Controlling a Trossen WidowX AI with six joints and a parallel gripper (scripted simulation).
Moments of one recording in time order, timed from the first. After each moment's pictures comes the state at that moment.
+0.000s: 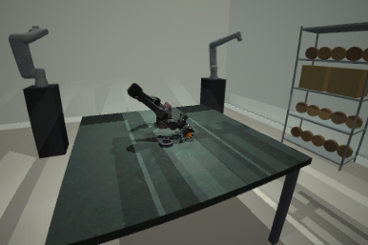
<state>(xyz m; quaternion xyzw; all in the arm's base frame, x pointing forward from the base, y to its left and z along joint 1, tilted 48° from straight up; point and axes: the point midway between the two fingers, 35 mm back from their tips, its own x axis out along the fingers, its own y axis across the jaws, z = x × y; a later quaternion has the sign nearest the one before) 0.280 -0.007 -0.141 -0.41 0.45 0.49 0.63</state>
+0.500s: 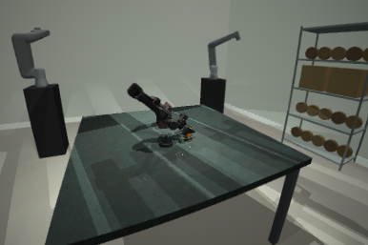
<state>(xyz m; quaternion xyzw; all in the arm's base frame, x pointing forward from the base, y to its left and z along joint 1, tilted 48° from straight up) 0.280 -0.007 -0.141 -0.41 0.45 0.49 0.63</state>
